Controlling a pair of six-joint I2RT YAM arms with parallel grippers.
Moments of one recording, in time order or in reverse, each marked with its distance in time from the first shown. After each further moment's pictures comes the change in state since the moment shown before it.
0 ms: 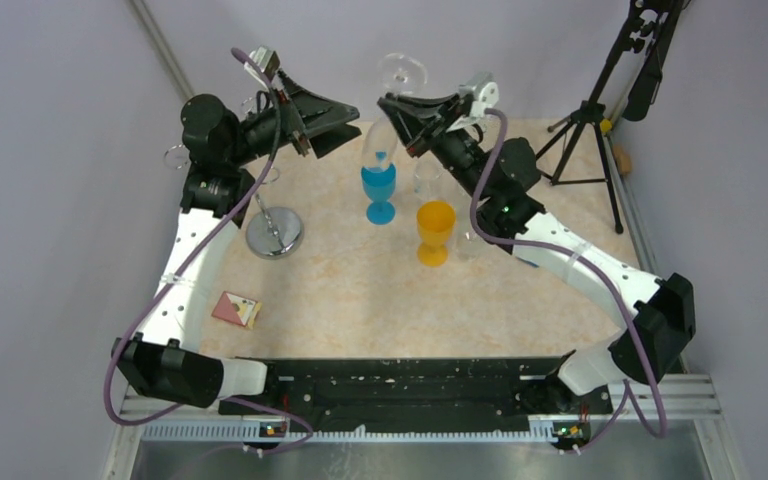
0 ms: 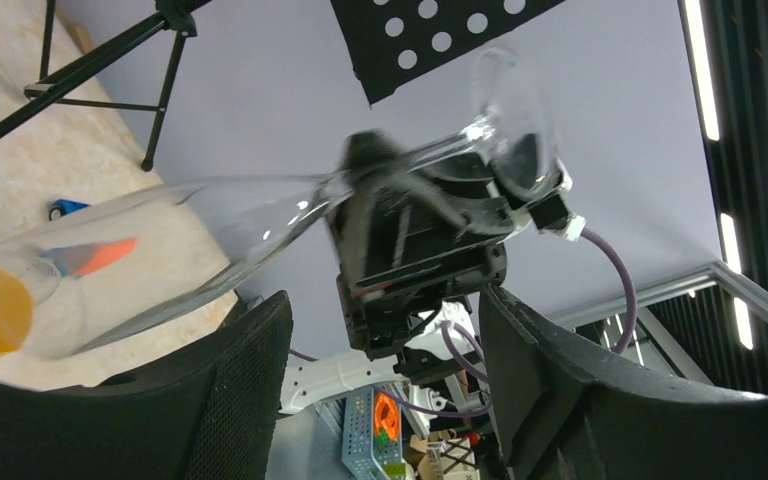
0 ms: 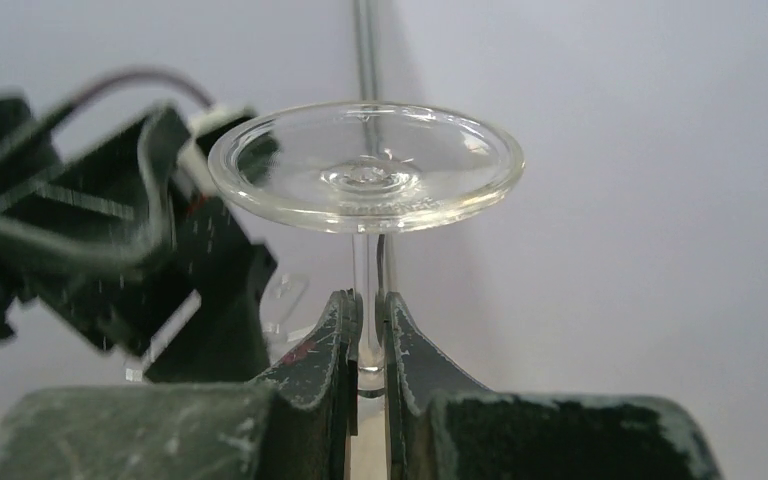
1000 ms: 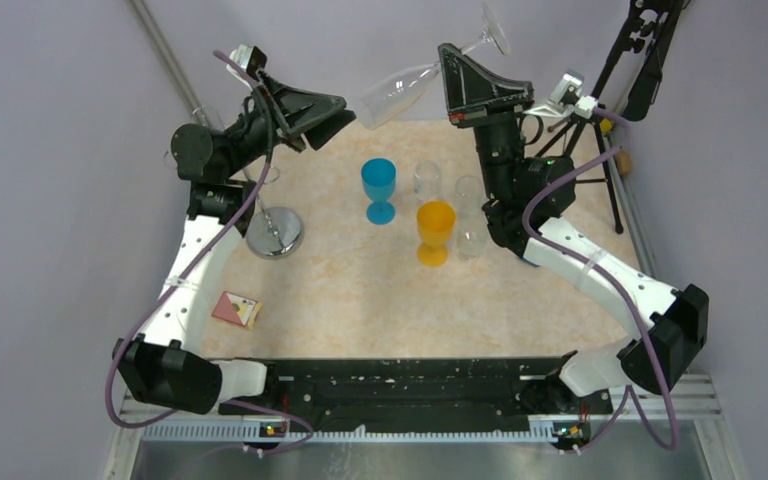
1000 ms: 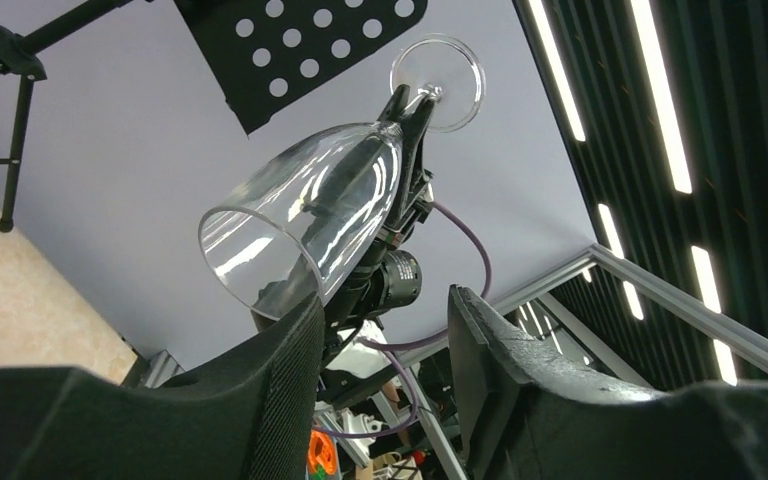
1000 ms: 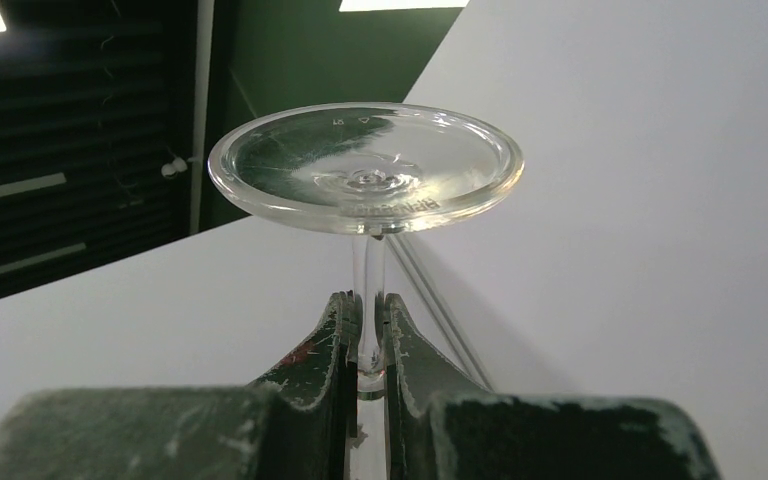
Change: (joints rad) left arm -0.002 -0.032 -0.119 0.456 -0.068 -0.343; right arm 0.000 -0.064 -0.003 0.368 0.384 0.491
